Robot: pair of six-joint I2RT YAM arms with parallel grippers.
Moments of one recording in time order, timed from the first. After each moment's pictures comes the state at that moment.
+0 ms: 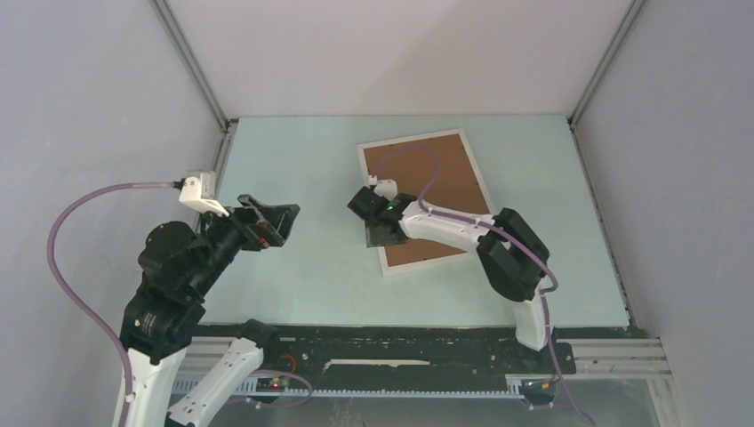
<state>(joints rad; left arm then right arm) -0.36 0.58 1.19 -0.74 0.03 -0.49 0.92 1.98 1.49 -0.67 0.34 0.75</state>
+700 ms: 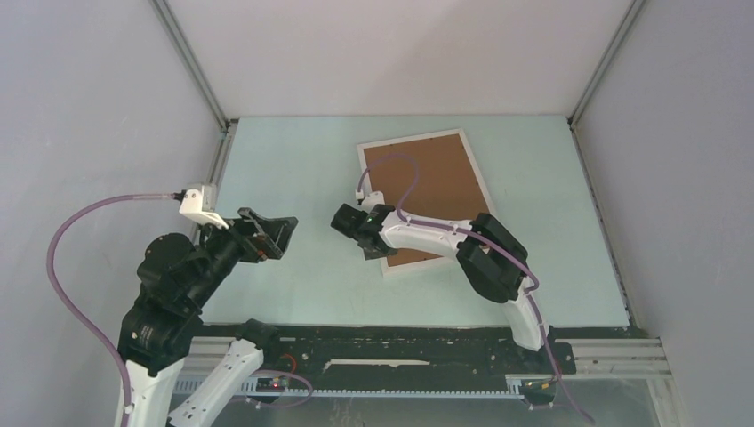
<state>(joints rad) -0.36 0.51 1.15 -0.80 0.03 -0.46 1.02 2.11 1.63 -0.83 0.47 0.80</state>
